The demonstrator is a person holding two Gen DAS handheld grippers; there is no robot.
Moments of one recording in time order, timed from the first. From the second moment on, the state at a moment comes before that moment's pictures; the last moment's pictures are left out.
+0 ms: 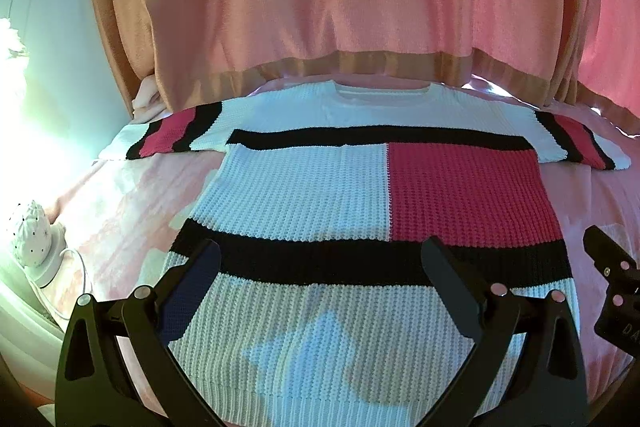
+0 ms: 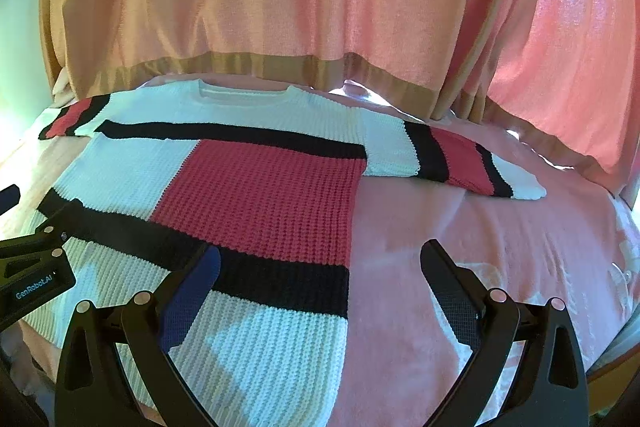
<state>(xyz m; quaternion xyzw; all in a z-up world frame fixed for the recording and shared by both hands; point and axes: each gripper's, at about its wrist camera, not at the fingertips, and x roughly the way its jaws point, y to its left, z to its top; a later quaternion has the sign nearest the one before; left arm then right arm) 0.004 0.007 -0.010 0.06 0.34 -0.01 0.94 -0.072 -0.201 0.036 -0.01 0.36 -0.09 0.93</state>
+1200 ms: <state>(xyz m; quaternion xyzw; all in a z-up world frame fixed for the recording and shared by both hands) 0.004 -0.009 -0.010 0.06 0.35 -0.01 0.94 -0.067 -0.189 0.034 0.00 0.36 -0.08 0.93</state>
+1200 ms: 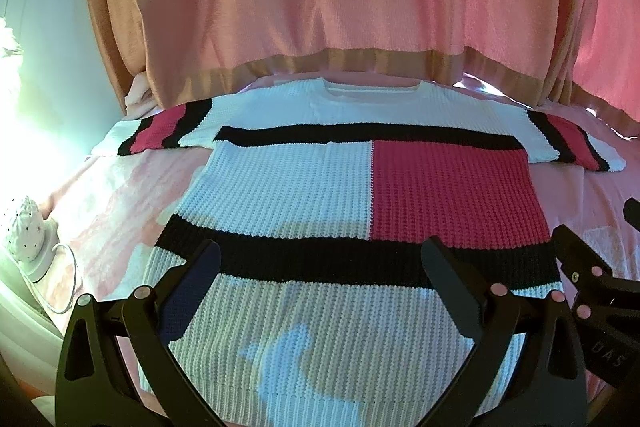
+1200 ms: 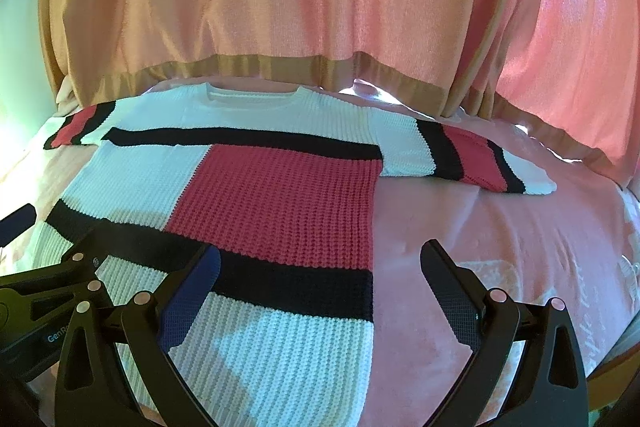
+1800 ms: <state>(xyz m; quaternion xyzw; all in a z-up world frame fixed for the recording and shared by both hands) 0.005 -0.010 -0.009 0.06 0.35 -0.01 0.94 -0.067 -0.190 0.034 0.00 0.36 -0.08 0.93</state>
